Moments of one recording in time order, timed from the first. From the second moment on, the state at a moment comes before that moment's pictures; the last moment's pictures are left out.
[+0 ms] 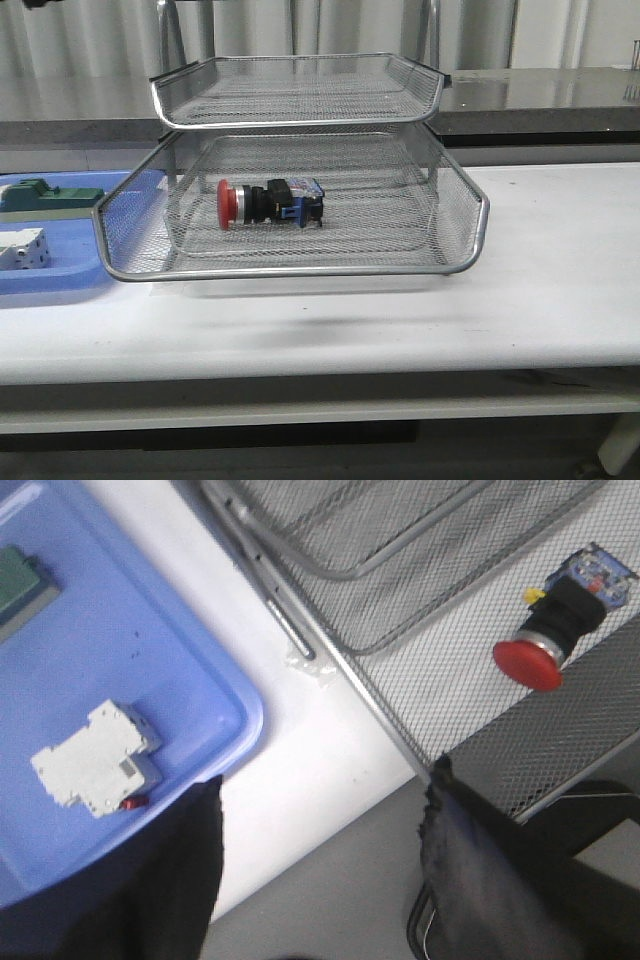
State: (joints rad) left arm -0.22 1.49 -1.55 -0.10 1.20 0.34; right arm 0.10 0.58 -0.81 -0.02 1.04 0.07
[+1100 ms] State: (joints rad) left arm 0.00 0.39 -0.39 -0.19 0.23 0.32; right arm 0.10 0.58 -0.81 -0.02 1.04 0.07
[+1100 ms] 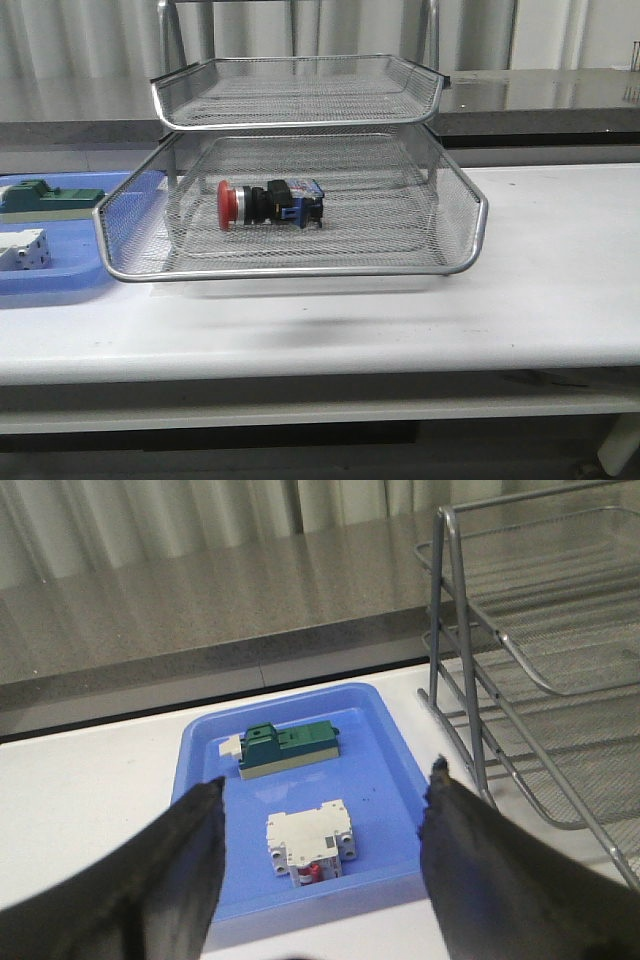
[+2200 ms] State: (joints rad) left arm 0.00 0.28 -0.28 -0.22 0.11 0.32; right arm 0.10 0.58 -0.81 -0.02 1.04 0.07
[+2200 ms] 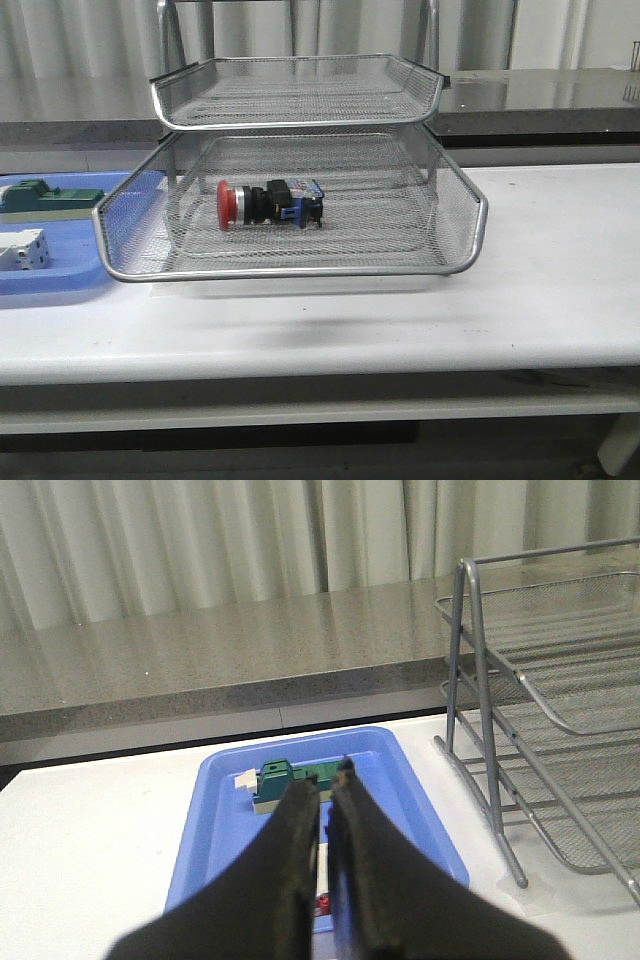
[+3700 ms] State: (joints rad) left arm 0.00 0.28 -0.28 -0.22 0.11 0.32; right arm 0.29 1.14 -0.81 0.47 0.75 -0.08
